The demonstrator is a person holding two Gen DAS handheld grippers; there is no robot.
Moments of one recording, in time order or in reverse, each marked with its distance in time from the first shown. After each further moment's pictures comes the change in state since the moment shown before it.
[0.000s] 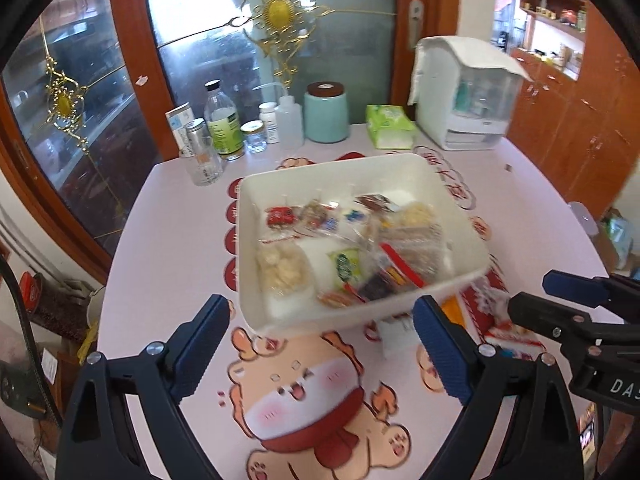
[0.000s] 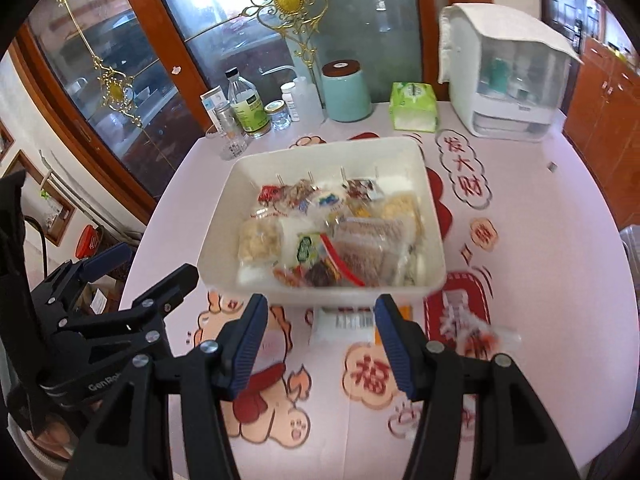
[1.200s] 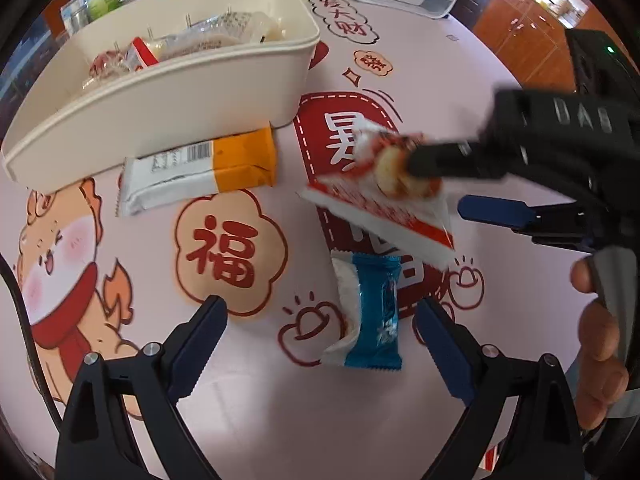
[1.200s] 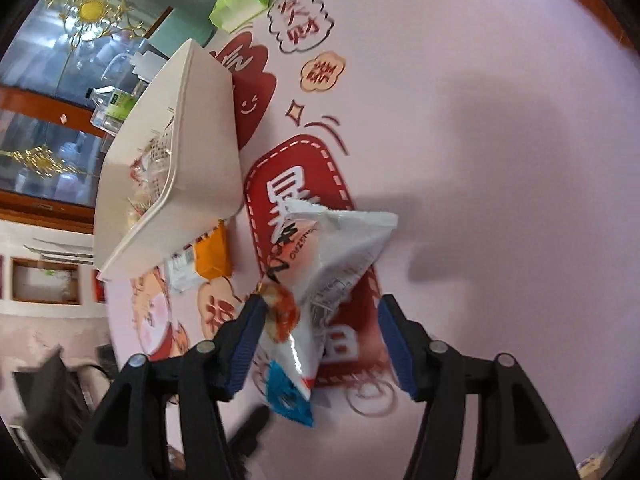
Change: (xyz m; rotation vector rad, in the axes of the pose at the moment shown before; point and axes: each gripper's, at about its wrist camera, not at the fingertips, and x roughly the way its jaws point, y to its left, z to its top) left arm 0.129 -0.207 -0.107 -0.082 0.370 -0.162; right arm 0.100 -0.233 -0.073 0.430 0.300 0.149
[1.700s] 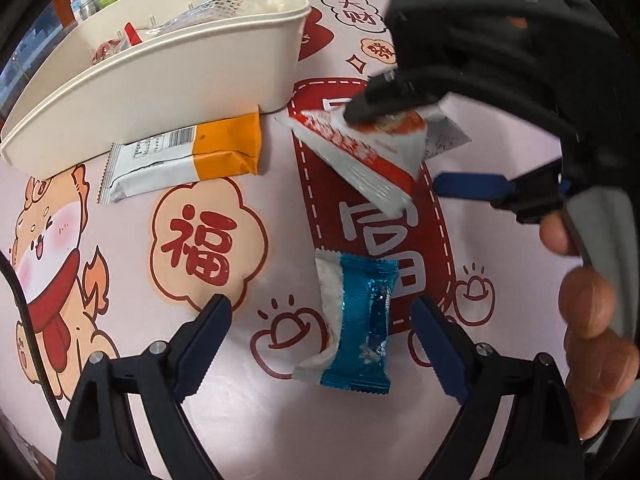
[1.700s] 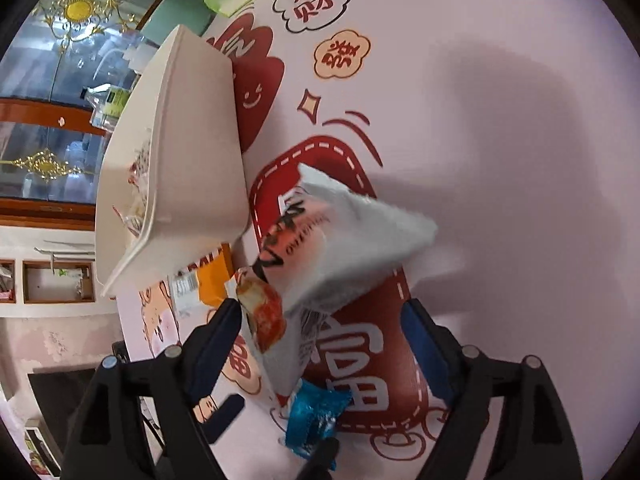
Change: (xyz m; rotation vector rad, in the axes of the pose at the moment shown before) left arm 0.027 -0.028 -0.004 -0.031 0.003 0.059; right arm 0.036 0.011 0.028 0.009 0.059 0.043
